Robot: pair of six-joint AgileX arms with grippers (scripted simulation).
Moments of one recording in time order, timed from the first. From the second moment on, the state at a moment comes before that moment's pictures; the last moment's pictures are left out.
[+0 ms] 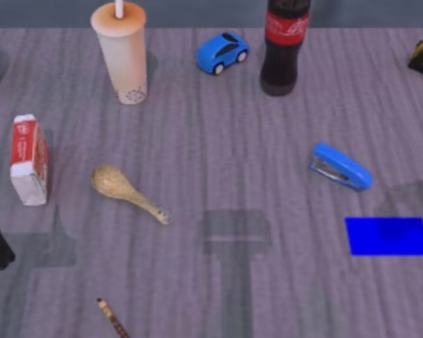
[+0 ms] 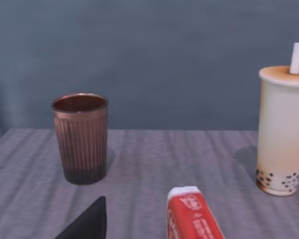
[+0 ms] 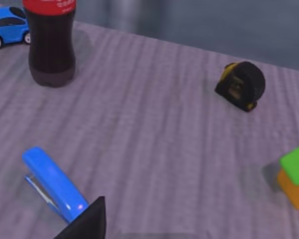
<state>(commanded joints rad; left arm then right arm) 0.00 0.00 0.00 0.00 0.00 0.00 0.10 0.55 0.56 -0.38 0.00 -0.16</state>
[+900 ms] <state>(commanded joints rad) 0.00 0.00 0.00 0.00 0.00 0.00 0.33 2.15 2.03 -1.34 0.00 -0.54</state>
